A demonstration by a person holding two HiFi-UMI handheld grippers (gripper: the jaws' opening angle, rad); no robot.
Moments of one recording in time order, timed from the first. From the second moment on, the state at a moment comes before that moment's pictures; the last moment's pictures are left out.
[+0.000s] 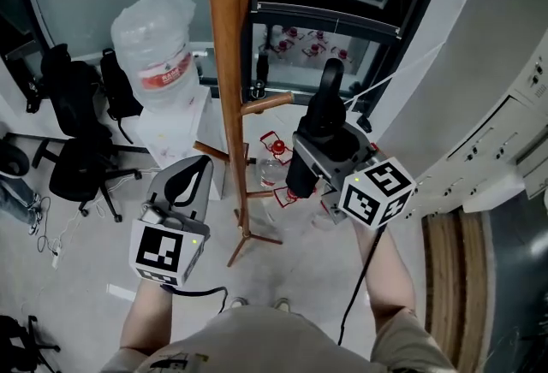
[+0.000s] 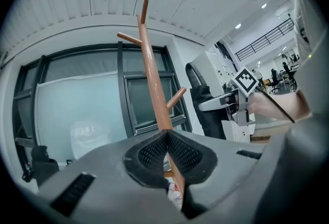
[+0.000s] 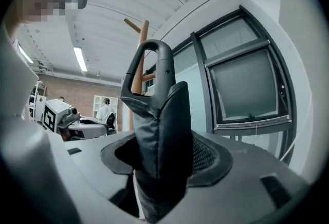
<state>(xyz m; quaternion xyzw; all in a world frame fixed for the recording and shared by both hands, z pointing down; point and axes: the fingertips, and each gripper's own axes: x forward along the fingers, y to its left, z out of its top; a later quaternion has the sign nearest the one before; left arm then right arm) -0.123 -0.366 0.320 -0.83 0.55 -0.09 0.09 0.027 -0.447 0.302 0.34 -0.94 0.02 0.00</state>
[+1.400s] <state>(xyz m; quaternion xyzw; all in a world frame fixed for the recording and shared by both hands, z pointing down) -0.088 -0.302 0.295 -0.84 0.52 -0.07 0.11 0.117 -0.295 0.285 0.47 -0.88 -0.02 -0.03</state>
